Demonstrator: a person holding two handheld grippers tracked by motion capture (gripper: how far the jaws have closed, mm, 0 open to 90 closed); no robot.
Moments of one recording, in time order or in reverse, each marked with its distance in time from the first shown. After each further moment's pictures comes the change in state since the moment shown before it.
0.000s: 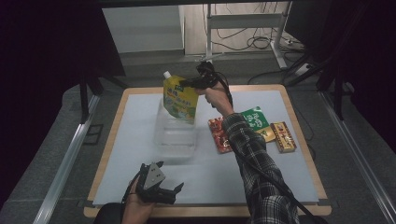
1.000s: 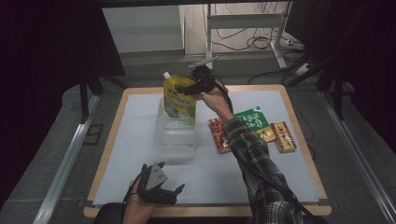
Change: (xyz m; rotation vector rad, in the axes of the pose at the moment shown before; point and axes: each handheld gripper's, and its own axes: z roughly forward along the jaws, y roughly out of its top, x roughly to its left) left arm -0.003 -0.001 0.003 0.025 0.000 0.017; right arm 0.020 -0.005 0.003 0.046 -0.167 -0.099
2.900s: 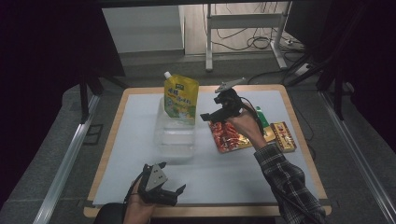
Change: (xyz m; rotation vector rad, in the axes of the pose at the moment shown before) left arm -0.001 -0.002 0.002 -0.039 -0.031 0.007; right arm 0.006 -0.076 -0.077 0.120 0.024 -0.039
